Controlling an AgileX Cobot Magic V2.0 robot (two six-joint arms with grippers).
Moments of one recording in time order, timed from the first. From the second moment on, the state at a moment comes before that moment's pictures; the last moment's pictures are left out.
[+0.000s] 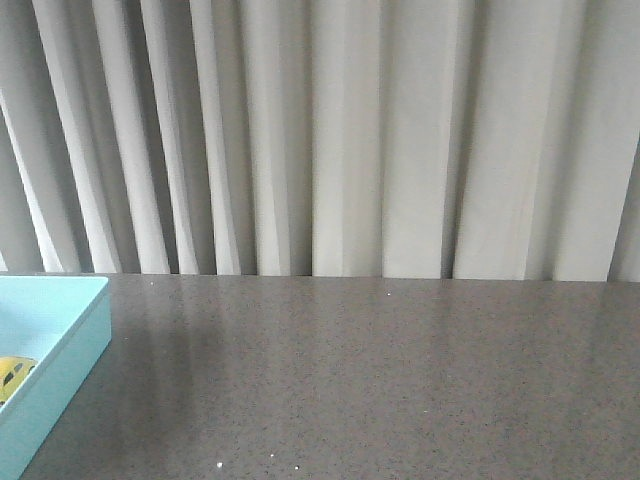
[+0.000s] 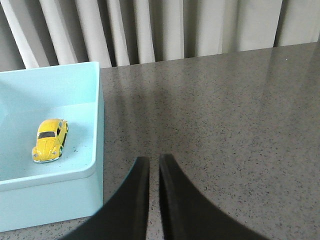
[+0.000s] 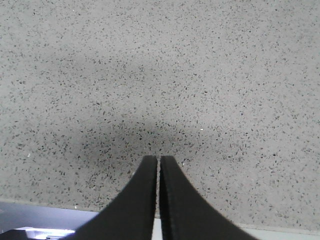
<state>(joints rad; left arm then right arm) -0.06 0.48 -0.56 -0.15 0.46 0.13 0.05 0.69 -0.65 -0.08 0.93 0.04</state>
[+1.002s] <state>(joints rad) -0.08 0.18 -0.24 0.00 0.31 0.10 0.05 0.69 -0.65 -0.07 0.93 0.04</state>
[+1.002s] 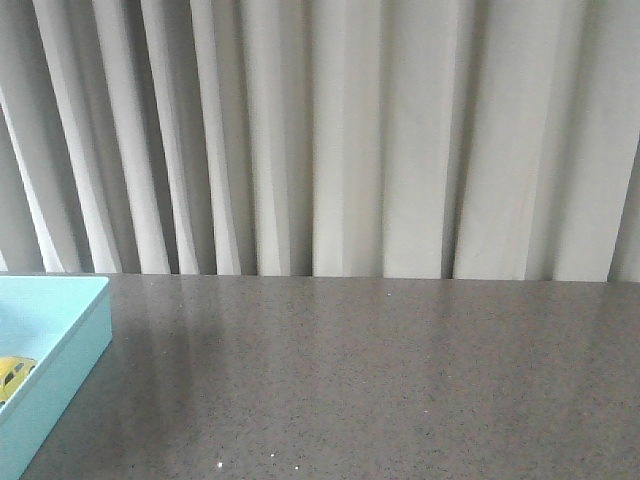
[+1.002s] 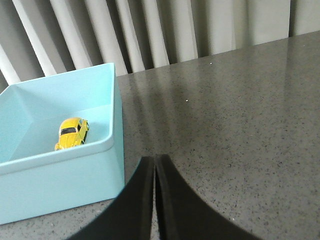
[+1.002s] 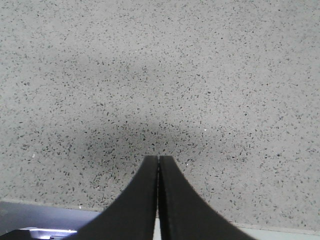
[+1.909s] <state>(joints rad) -0.08 -0.01 0.02 0.00 0.05 0.01 0.05 0.68 -0.65 -0.07 0.93 0.04</state>
